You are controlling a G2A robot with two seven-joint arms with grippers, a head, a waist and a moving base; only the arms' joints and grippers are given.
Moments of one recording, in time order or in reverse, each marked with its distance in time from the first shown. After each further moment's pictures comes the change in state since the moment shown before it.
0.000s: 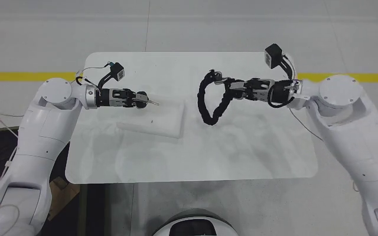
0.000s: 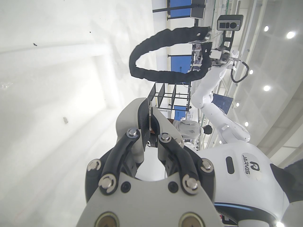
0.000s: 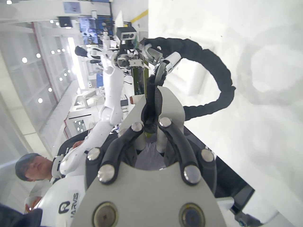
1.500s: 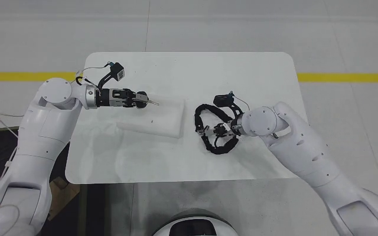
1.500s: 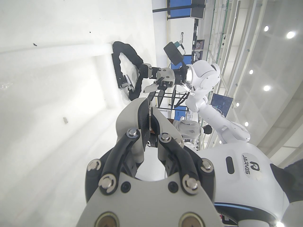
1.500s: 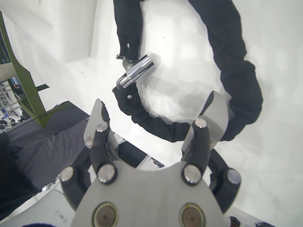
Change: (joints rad) left arm 0.000 0.000 0.000 0.000 0.000 0.000 0.000; right arm 0.033 -0.205 -0.325 -0.003 -0.884 0.133 0.251
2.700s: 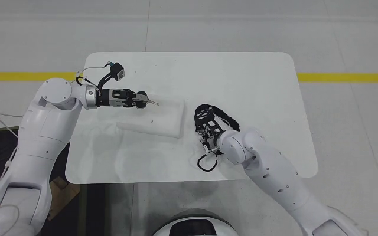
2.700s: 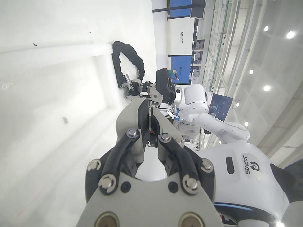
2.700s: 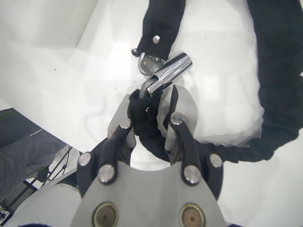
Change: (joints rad) left arm 0.000 0.000 0.000 0.000 0.000 0.000 0.000; right arm -0.217 -0.188 0.025 -0.084 -0.573 -0.042 0.009
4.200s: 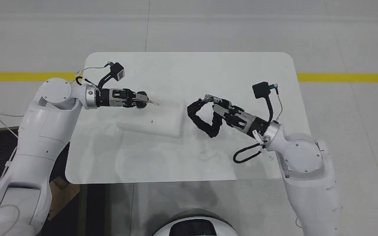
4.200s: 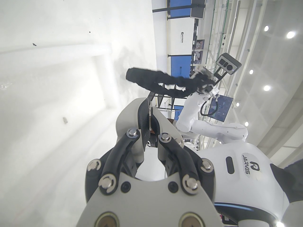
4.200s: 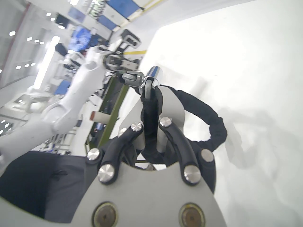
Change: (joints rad) left arm 0.000 0.000 0.000 0.000 0.000 0.000 0.000; right arm -0.333 -0.051 0.589 -0.299 0.710 -0.365 -0.364
